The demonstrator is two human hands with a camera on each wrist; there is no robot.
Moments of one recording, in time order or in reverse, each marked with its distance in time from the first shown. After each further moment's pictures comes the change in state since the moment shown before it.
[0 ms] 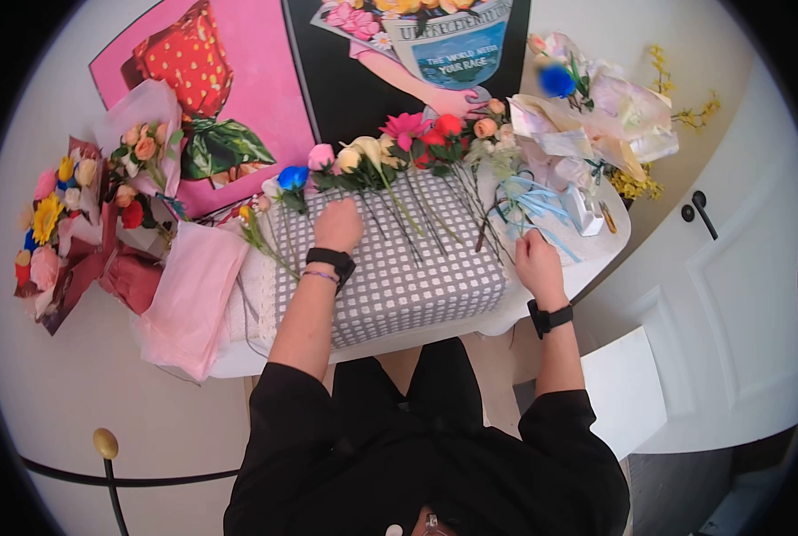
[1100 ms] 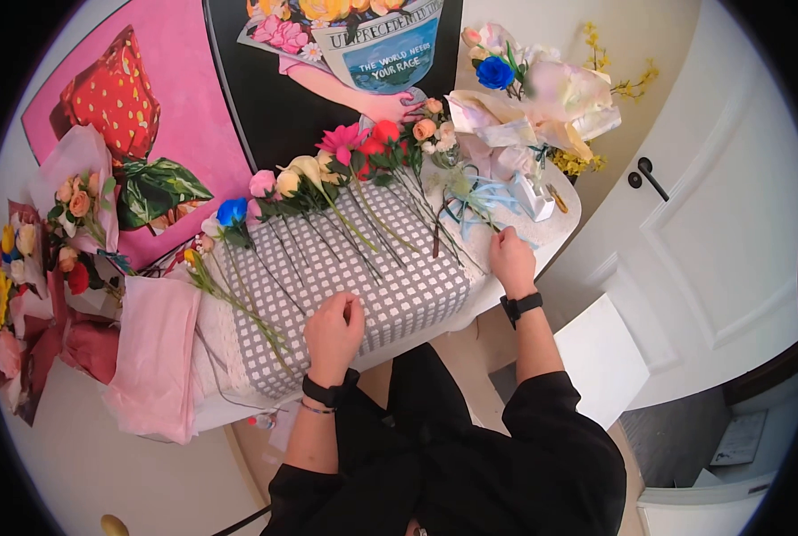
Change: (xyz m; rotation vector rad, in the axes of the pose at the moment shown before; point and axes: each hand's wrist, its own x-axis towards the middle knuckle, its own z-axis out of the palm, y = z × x) left_hand -0.136 0.038 0.010 -0.529 0.162 0.126; right_hand -0.002 0.033 0.013 -0.366 0.144 0.236
